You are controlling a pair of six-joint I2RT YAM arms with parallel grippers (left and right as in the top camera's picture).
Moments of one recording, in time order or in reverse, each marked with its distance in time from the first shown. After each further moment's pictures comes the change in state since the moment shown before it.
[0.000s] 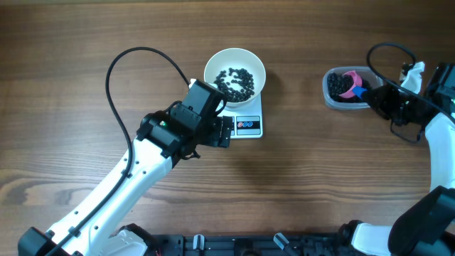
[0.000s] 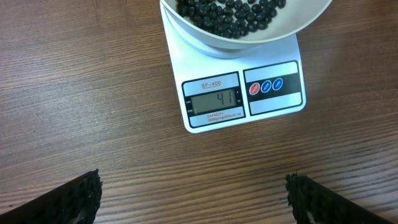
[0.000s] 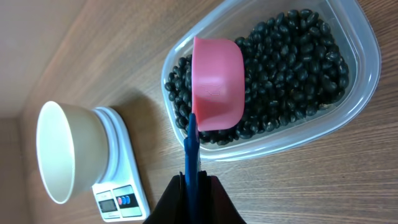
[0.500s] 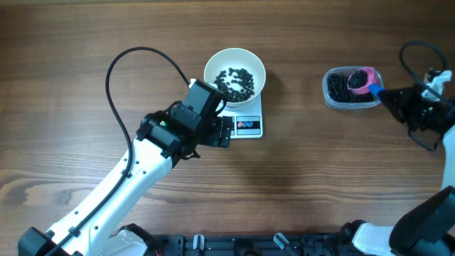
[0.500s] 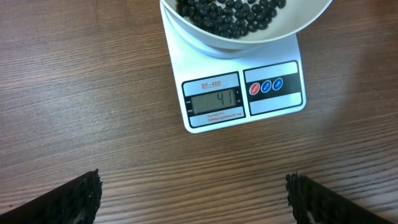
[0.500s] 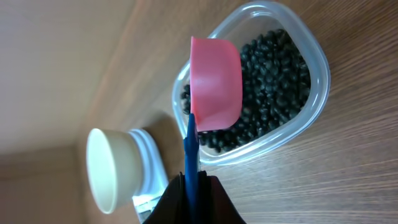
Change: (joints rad) left arm 0.000 0.000 0.000 0.000 0.000 0.000; right arm -0.159 0.000 0.000 0.003 -0.166 0.069
